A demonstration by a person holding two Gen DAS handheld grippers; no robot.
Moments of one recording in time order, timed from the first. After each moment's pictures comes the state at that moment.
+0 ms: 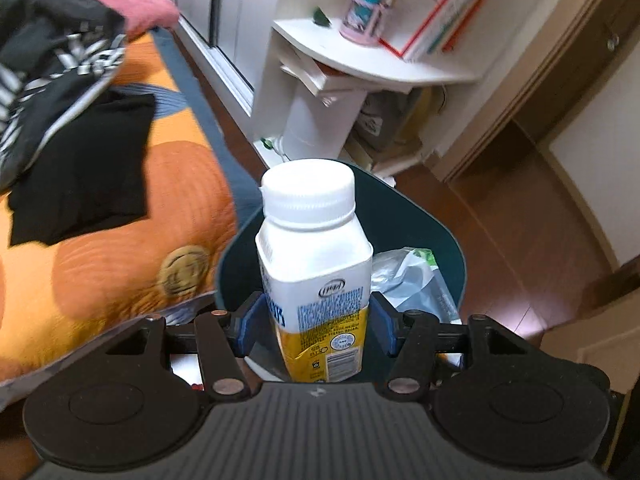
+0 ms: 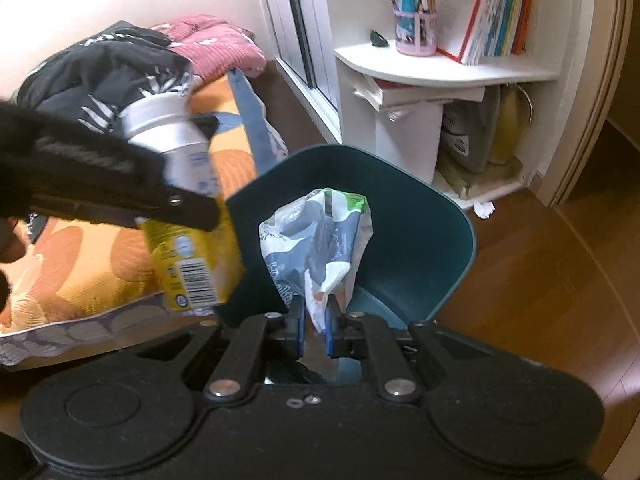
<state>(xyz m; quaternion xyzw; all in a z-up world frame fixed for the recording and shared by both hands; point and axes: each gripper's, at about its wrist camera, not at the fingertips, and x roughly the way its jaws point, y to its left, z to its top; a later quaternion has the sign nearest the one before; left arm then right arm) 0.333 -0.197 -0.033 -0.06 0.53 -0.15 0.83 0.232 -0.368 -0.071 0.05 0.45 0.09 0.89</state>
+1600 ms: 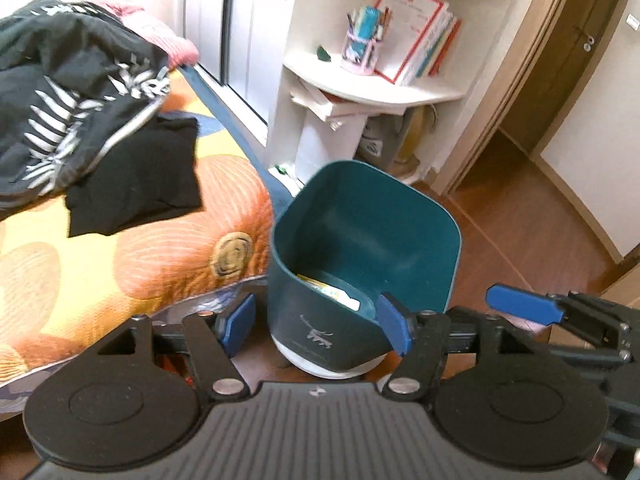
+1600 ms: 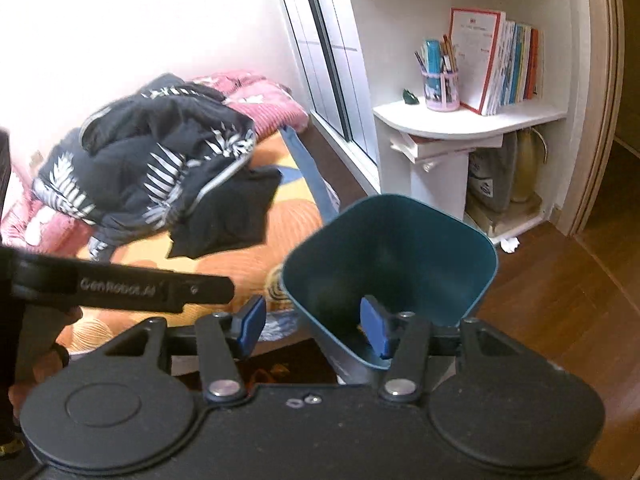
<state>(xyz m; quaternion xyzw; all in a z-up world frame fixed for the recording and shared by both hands) 0.229 -0.126 0.014 -0.04 0.46 -0.15 0.87 0.150 -0.338 0.011 0.09 0.37 0.13 0.92</state>
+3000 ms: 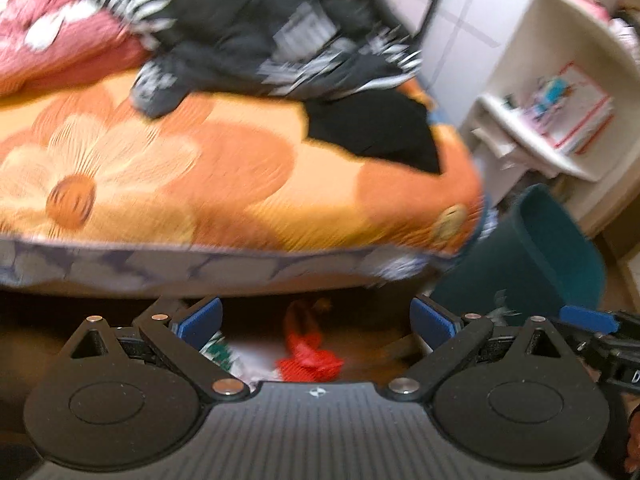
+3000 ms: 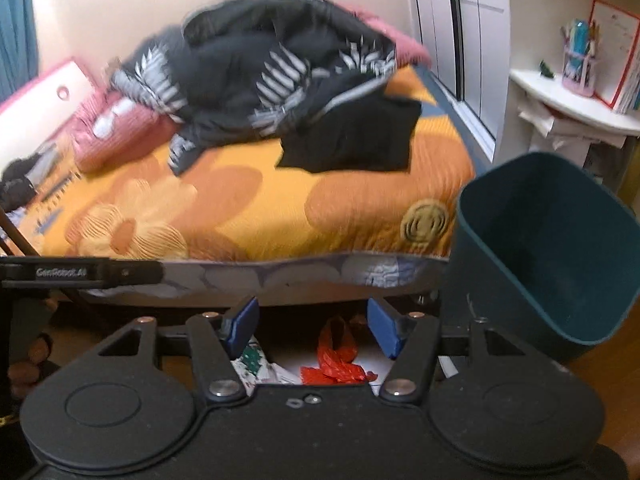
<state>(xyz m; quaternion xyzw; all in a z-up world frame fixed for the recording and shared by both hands) 0.136 0.091 -0.082 -0.16 0.46 0.05 0.87 0.156 -0.189 -0.062 0.00 0.43 0.25 0.87</state>
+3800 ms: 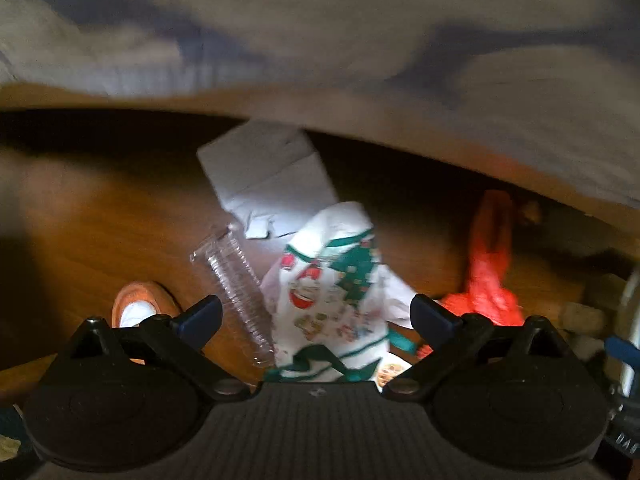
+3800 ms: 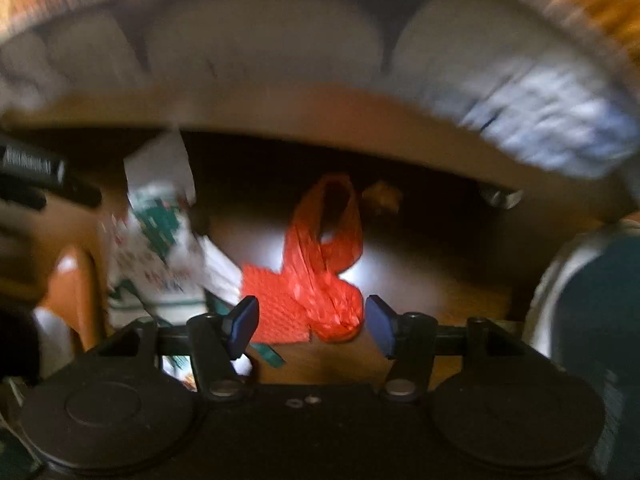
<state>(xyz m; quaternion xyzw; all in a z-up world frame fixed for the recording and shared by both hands) 0.215 0.210 -0.394 -0.23 0.69 0.21 0.65 0.267 -0.084 -0.367 -0.18 0.62 0.31 0.70</state>
